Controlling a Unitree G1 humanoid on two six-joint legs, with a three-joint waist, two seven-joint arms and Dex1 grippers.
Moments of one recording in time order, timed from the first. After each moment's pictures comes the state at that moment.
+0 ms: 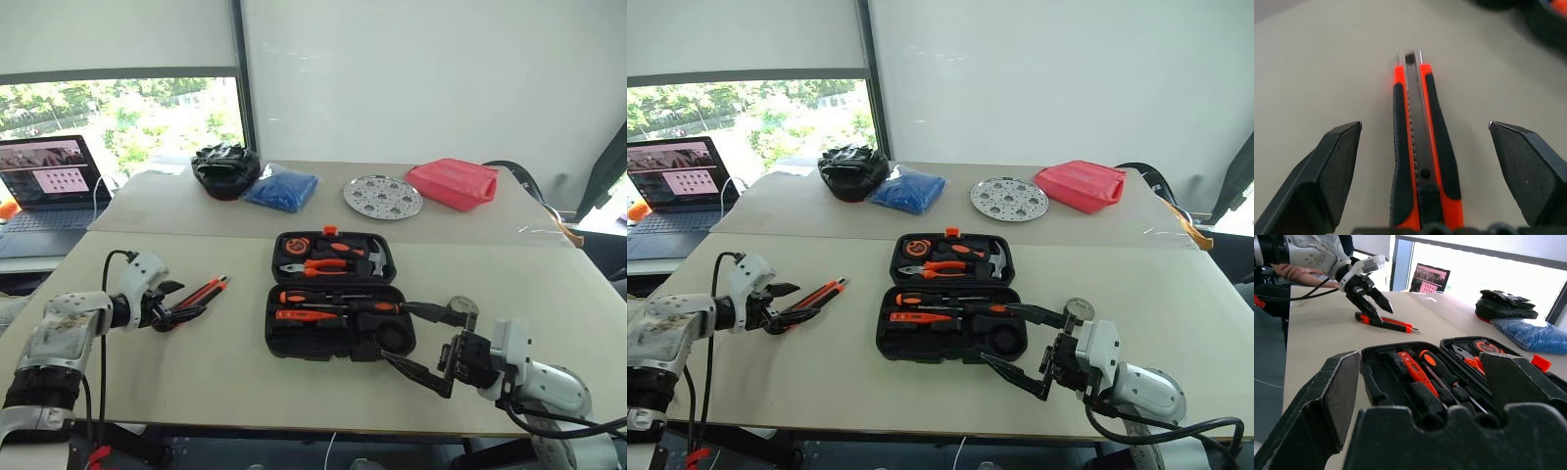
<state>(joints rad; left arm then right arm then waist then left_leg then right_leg) -0.49 0.84 0.03 0.46 -0.18 0.38 -1.06 0.08 -0.56 -0.13 -0.35 0.53 -0.08 1.02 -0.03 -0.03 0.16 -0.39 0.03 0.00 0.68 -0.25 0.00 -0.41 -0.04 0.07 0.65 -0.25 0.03</state>
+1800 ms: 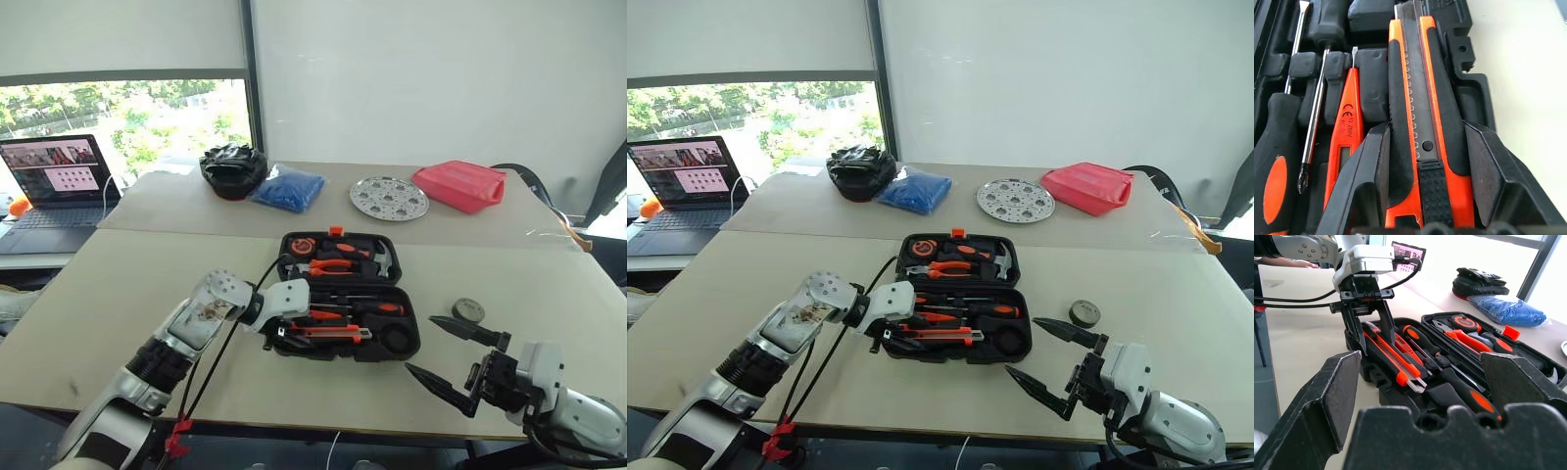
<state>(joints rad) -0.70 0.57 -0.44 0.09 -0.05 0.34 -1.29 0.26 -0.58 -0.24 -0.43 0.52 -0.10 0.96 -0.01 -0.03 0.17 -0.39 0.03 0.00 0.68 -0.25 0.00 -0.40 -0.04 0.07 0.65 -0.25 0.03</state>
